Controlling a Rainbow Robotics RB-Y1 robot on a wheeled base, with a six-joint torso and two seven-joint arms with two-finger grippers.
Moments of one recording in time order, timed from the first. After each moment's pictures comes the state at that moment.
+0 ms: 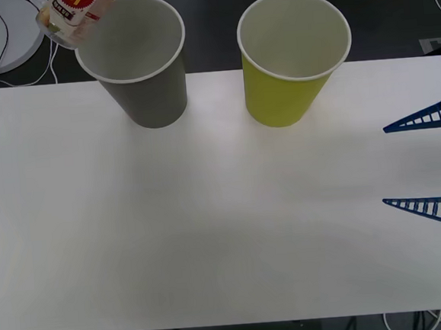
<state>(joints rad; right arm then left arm) 0.24 -1.09 -0.36 -2.10 1.22 -1.14 -0.26 -1.69 0.73 -0.70 -0.60 -1.70 -1.49 0.74</state>
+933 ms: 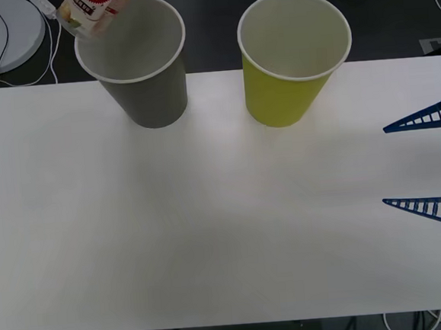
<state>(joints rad) 0.24 -1.09 -0.36 -2.10 1.22 -1.14 -0.26 -1.70 0.68 -0.70 -0.60 -1.73 -1.43 0.79</state>
